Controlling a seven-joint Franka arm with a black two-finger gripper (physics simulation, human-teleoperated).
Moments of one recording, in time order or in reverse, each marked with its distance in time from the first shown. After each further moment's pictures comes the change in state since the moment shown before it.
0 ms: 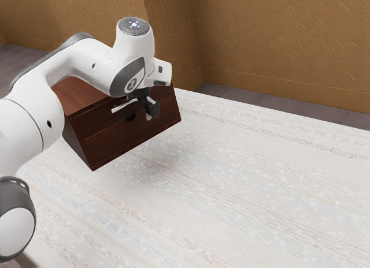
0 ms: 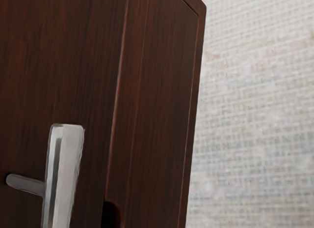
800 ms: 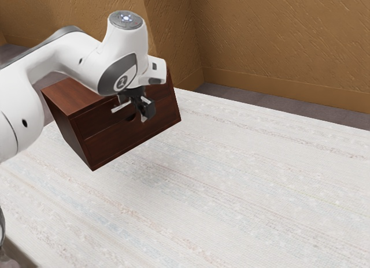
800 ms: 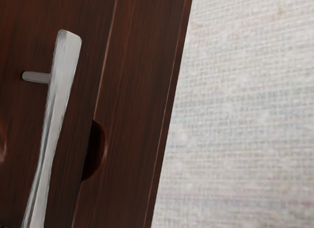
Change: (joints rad) arm -0.044 -0.163 0.021 -0.170 0.001 -0.026 -0.102
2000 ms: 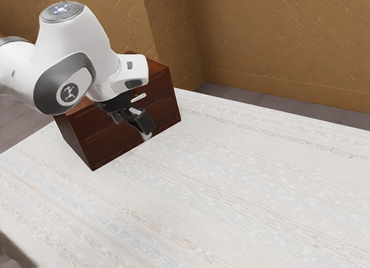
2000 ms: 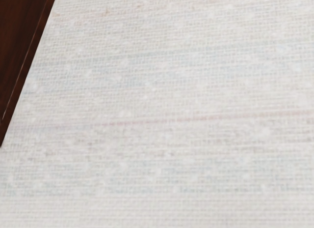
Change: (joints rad) arm -0.140 -0.521 0.007 -0.512 -0.235 0.072 -0.103
